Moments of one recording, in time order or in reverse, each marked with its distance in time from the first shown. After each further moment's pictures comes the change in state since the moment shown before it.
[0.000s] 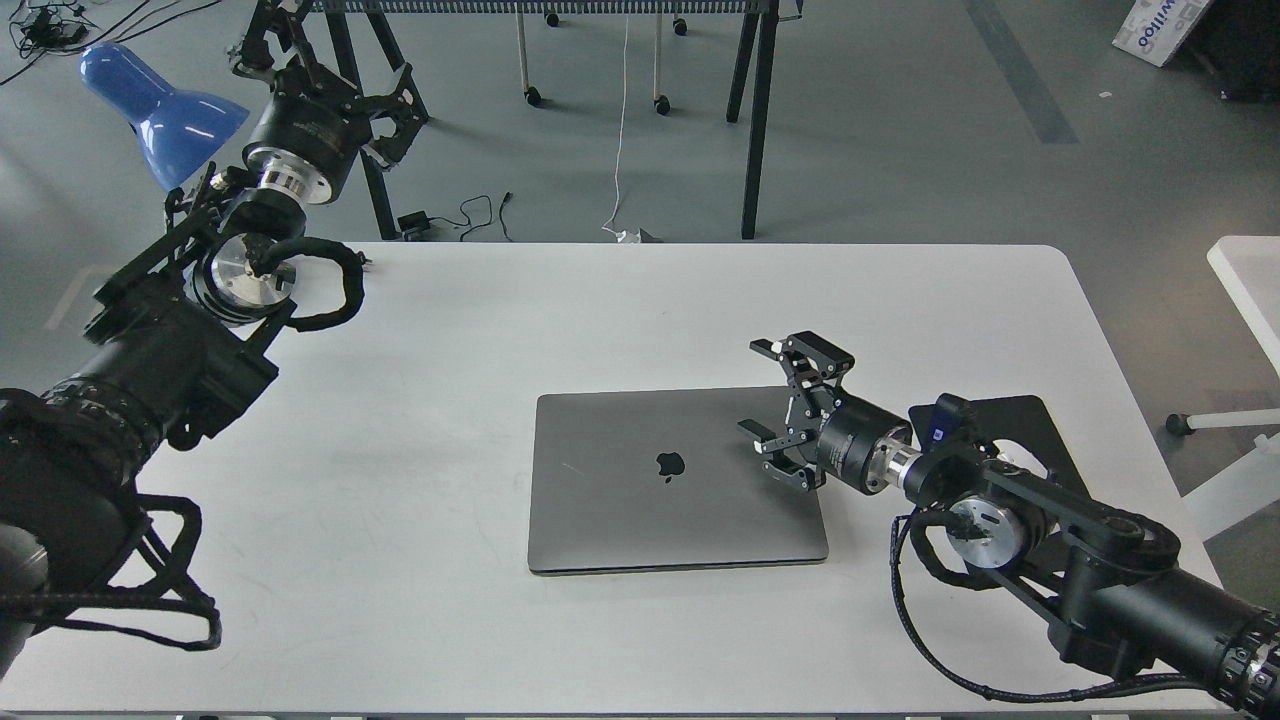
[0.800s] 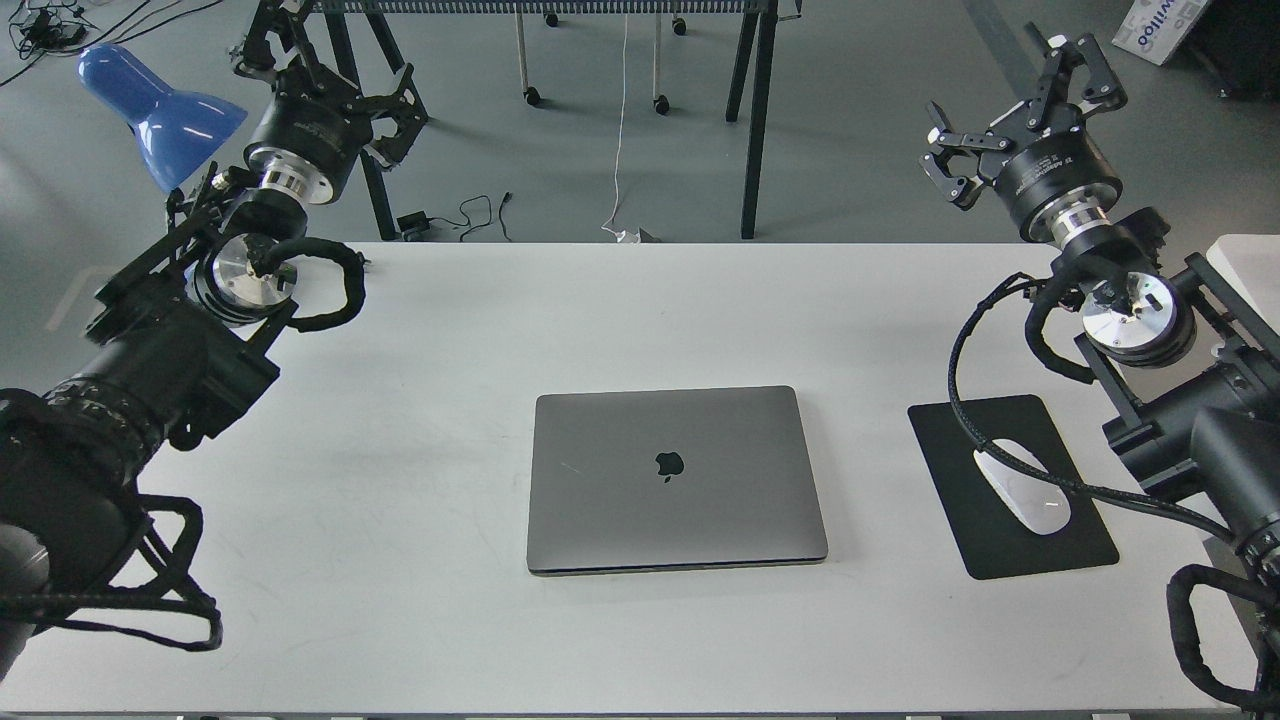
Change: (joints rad) left arm 0.000 -0.002 0.000 0.000 0.000 0.000 0.000; right arm 0.186 0.016 0.540 -0.170 0.204 -0.006 -0.021
